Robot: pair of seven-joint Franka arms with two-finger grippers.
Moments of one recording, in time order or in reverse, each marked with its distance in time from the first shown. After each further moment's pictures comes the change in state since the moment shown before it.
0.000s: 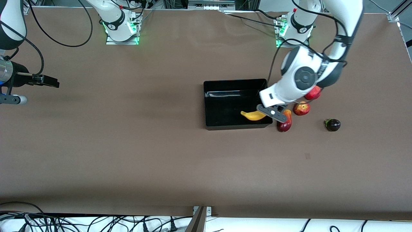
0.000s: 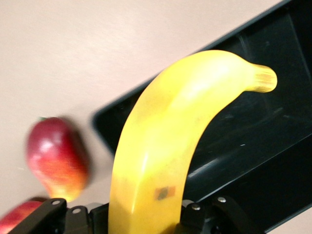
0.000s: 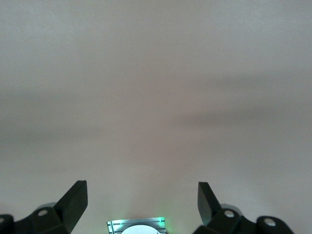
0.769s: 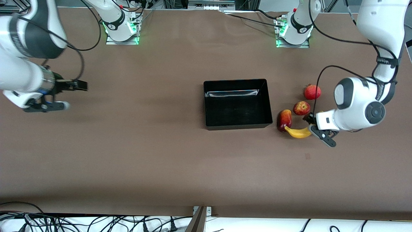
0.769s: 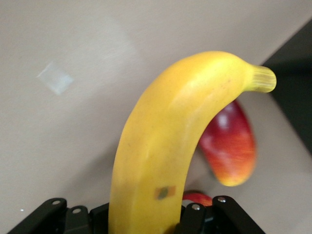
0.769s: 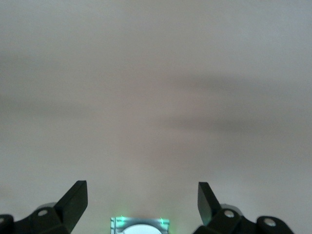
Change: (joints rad) left arm 0.225 0.228 0.129 0.175 -0.008 0.001 0.526; right arm 0.186 0.093 0.012 0.031 0.029 0.021 0.001
